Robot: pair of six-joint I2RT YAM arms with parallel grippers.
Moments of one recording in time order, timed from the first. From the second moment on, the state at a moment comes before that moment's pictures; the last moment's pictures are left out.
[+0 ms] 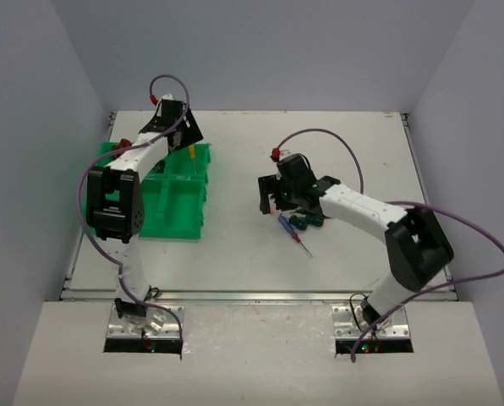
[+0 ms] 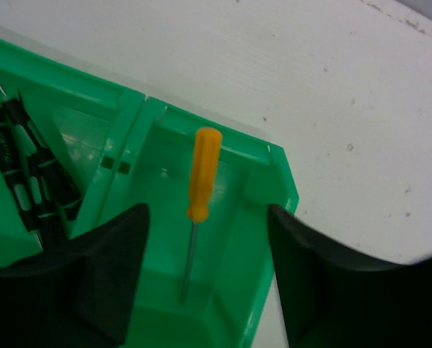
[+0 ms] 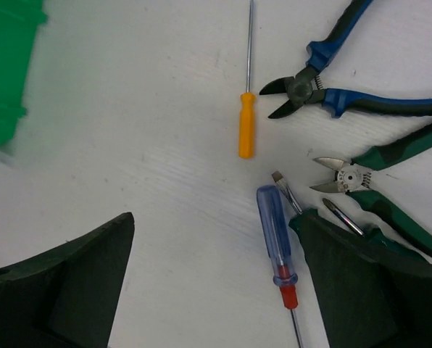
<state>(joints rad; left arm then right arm) -0.11 1.99 1.59 -0.34 -0.20 -0.50 0.62 1.58 1.00 -0.25 0.02 0.35</state>
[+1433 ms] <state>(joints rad) -0.26 1.02 0.76 -0.05 0.32 -0.63 0.67 1.77 1.03 -0.21 -0.07 0.36</state>
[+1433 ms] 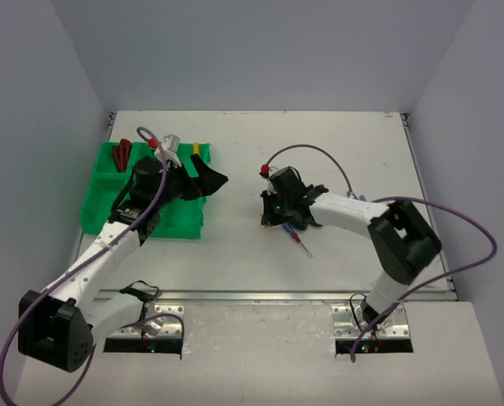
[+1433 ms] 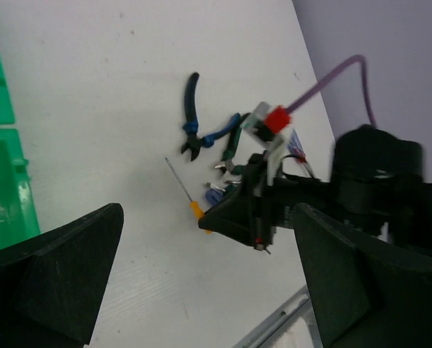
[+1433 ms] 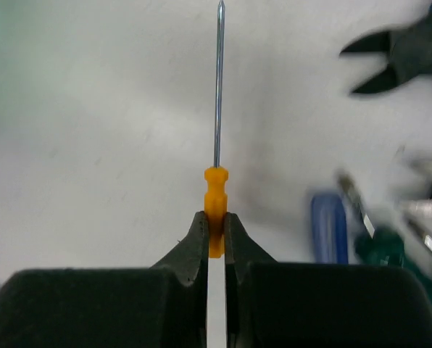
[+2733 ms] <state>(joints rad) -0.17 1.63 1.26 -0.12 -0.33 -0.54 0.66 1.20 0.77 -0.18 0.06 0.39</state>
